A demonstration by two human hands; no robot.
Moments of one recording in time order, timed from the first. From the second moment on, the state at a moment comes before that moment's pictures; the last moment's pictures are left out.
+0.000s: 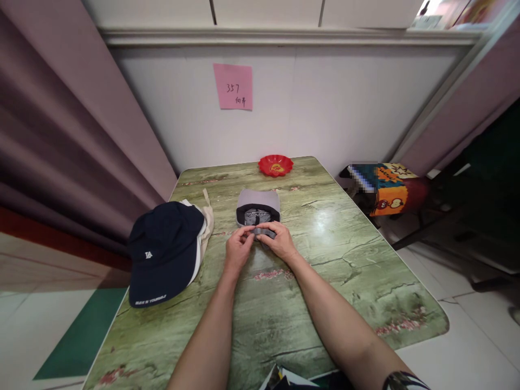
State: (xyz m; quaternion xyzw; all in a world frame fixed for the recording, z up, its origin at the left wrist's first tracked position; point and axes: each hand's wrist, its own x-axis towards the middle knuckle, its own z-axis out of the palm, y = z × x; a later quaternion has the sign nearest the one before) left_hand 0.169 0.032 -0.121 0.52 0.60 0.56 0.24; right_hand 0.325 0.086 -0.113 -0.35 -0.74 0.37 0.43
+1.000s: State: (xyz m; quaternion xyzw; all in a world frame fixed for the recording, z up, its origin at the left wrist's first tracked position) left_hand 0.176 0.028 -0.111 0.50 0.63 0.57 0.16; right_hand 0.325 0.086 -0.110 -0.35 -0.74 0.37 0.43
